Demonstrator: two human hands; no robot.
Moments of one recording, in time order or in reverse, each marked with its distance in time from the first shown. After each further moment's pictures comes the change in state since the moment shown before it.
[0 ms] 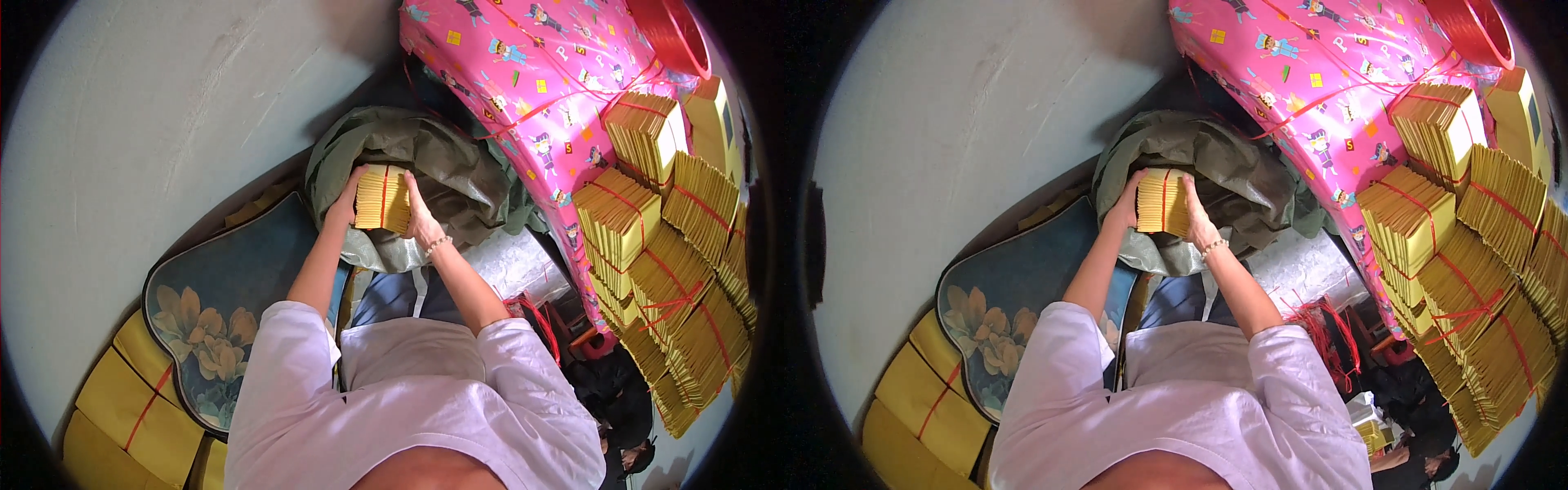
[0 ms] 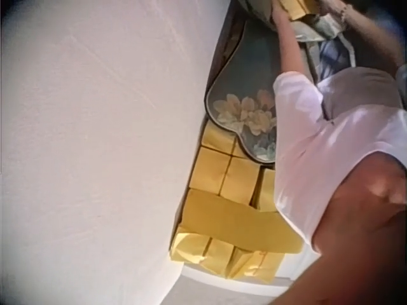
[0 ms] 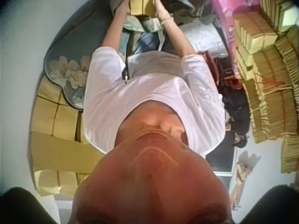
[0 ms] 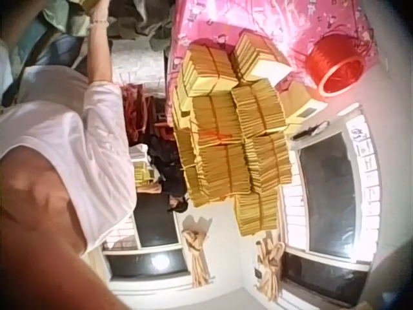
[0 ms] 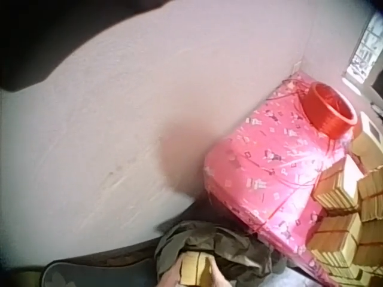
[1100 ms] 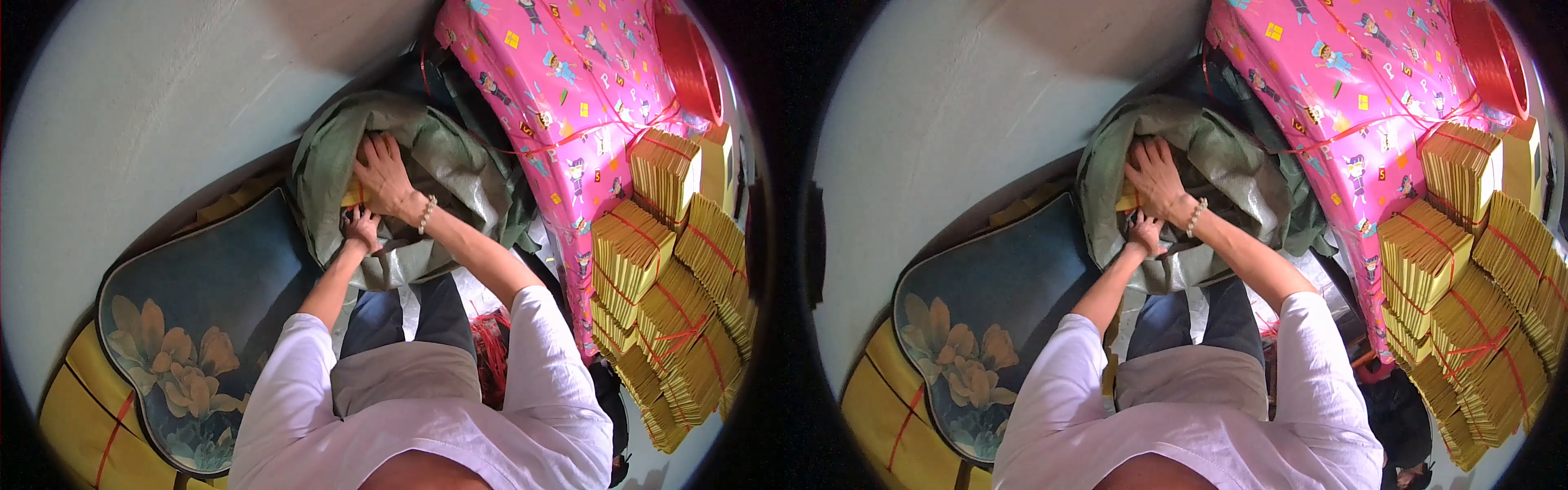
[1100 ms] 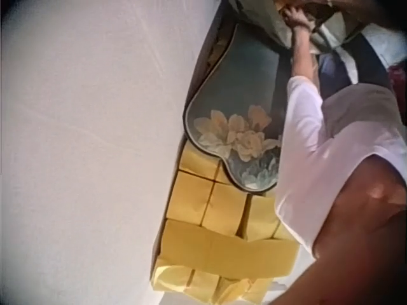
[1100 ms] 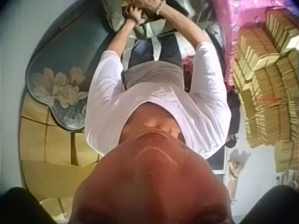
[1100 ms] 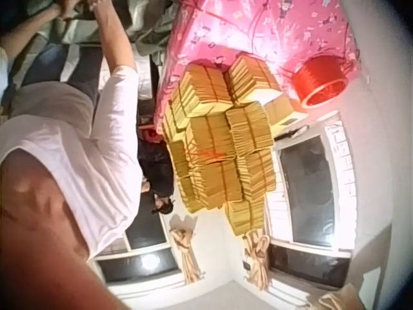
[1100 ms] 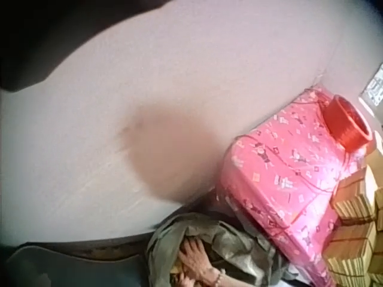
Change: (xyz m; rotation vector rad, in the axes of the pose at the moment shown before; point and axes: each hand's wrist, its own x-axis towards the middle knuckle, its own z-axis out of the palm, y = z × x) left_hand 0.051 -0.107 -0.038 1.918 0.290 0.418; right_hand 0.053 -0.036 0.057 -2.233 0.025 -1.443
